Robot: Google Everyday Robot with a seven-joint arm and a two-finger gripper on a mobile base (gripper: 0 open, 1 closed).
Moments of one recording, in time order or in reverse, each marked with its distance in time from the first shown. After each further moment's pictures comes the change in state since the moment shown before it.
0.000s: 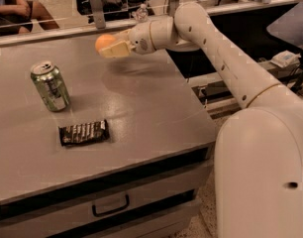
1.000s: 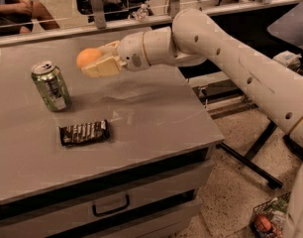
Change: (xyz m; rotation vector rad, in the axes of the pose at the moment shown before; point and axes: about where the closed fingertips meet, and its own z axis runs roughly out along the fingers) arm -0.023 0.126 -0.011 -0.084 -0.011 -0.026
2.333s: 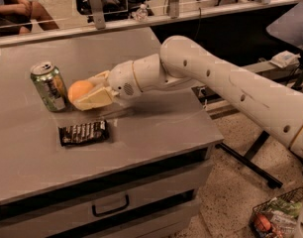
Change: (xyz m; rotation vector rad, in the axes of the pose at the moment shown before) arm 0.051 0.065 0.033 -0.128 0.048 0.044
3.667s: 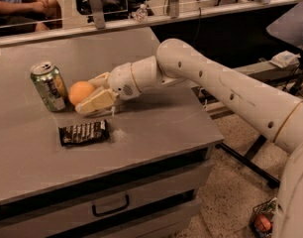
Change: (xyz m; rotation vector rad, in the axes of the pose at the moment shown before) arm 0.015 -0.020 0.010 -0.022 0.003 -0.031
